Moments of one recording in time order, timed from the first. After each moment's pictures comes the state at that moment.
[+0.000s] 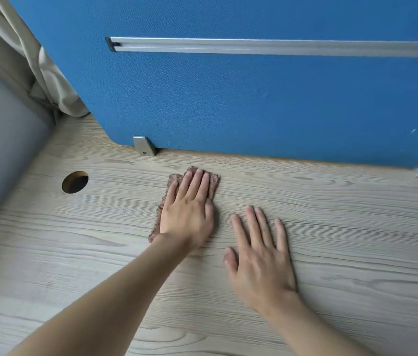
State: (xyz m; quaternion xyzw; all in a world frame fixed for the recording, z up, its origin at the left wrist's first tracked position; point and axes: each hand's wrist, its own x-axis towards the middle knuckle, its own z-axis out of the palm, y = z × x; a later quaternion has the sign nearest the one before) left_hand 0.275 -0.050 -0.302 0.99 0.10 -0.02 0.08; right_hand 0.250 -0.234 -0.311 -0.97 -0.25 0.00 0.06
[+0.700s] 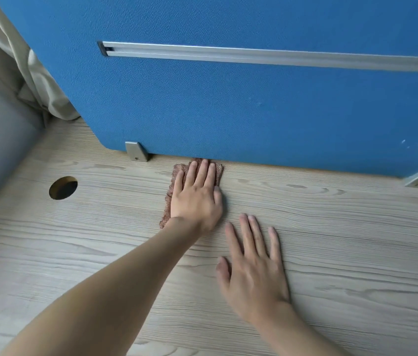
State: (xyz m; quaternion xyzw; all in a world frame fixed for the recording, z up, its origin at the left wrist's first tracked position) left_hand 0.331 -0.063 -0.307 0.99 0.12 -0.03 0.08; right_hand 0.250 -0.232 -0.312 -0.97 -0.24 0.01 0.06
